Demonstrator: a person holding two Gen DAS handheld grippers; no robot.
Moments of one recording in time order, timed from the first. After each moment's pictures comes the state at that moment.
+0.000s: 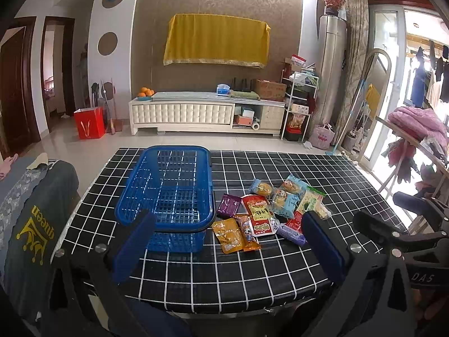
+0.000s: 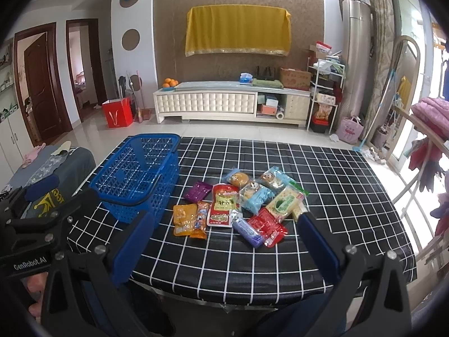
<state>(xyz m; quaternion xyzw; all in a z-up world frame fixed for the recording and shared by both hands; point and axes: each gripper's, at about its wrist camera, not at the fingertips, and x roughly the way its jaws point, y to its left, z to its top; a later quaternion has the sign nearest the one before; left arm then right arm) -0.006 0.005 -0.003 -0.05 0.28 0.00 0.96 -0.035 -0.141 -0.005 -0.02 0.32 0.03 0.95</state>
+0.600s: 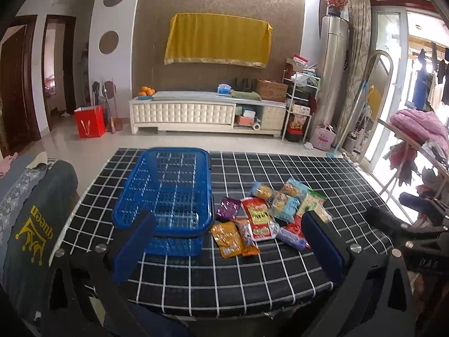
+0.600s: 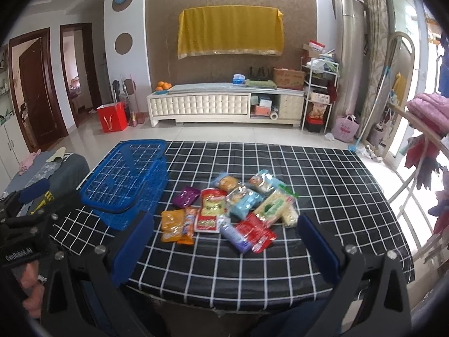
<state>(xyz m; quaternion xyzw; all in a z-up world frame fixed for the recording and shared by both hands) 0.007 0.007 0.000 -0.05 0.27 0.01 0.96 -0.018 -0.173 0.000 -0.01 0.31 0.02 0.95</state>
